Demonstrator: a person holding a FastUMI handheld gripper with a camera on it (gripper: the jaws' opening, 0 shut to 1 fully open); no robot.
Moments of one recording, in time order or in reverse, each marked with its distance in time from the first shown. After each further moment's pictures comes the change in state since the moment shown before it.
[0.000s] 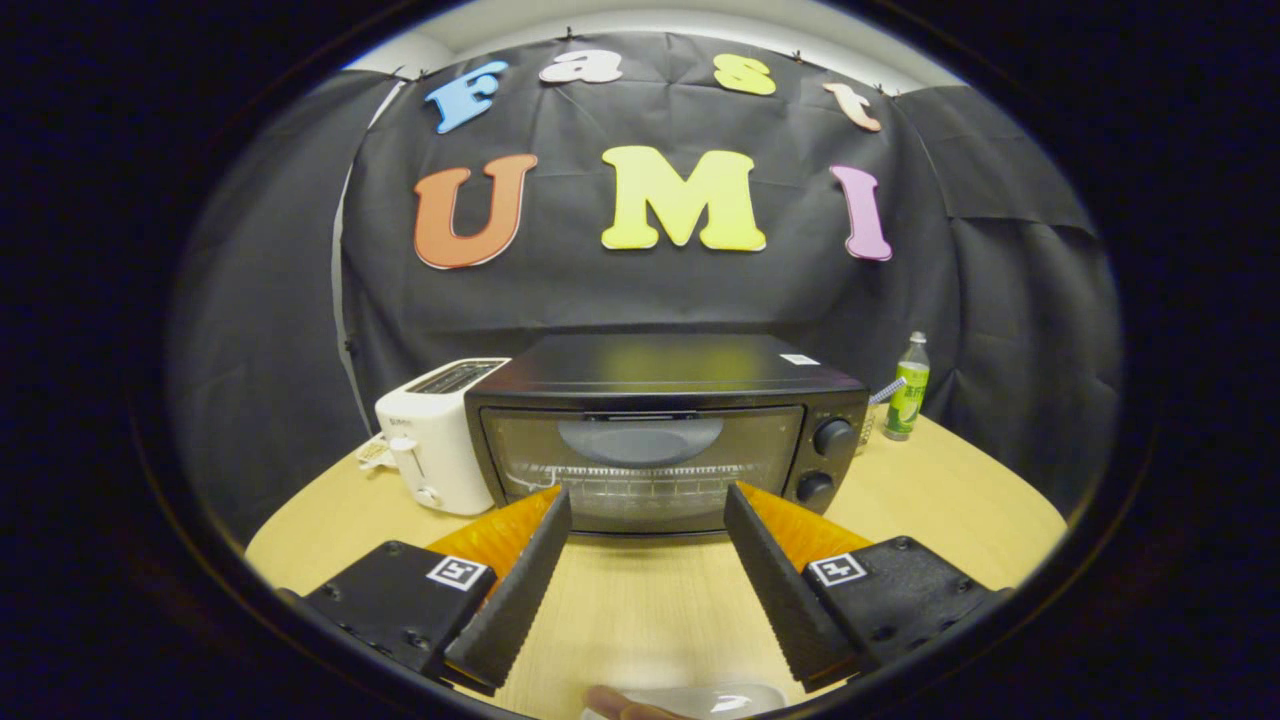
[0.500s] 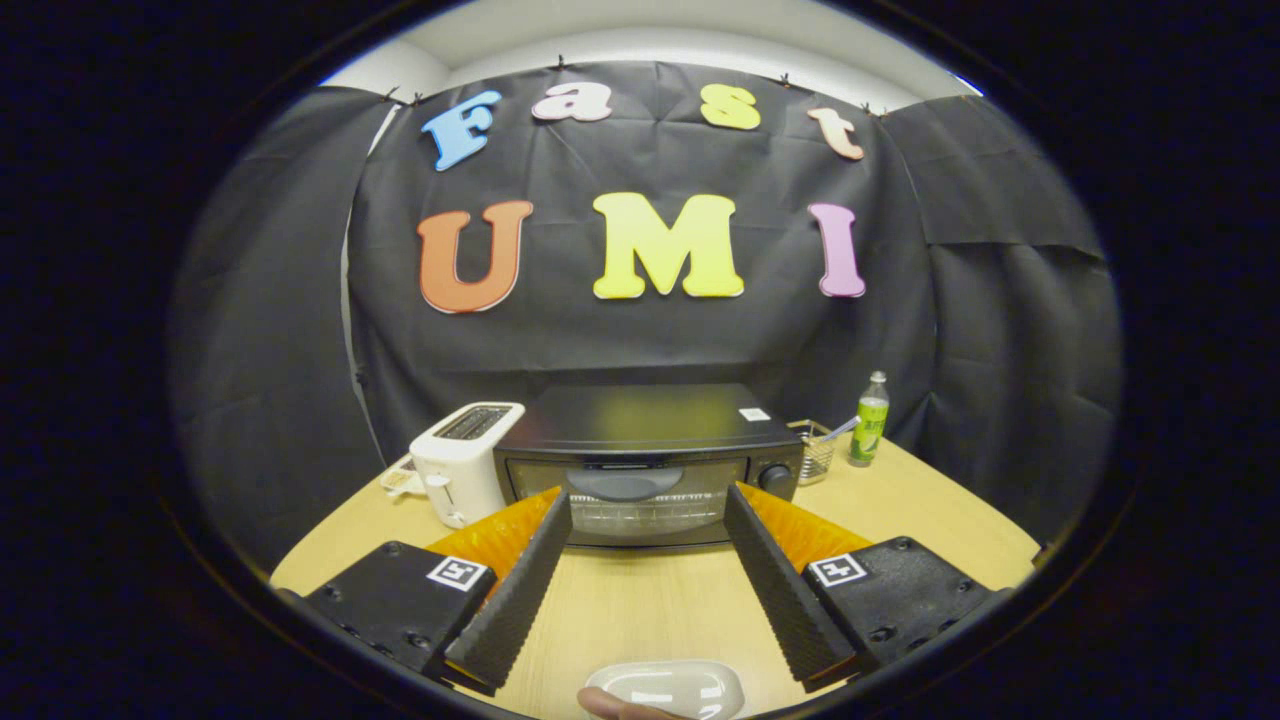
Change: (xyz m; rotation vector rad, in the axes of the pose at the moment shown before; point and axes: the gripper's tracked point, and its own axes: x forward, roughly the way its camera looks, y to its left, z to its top) arm -0.098 -0.016 0.069 0.019 -0.083 -0.045
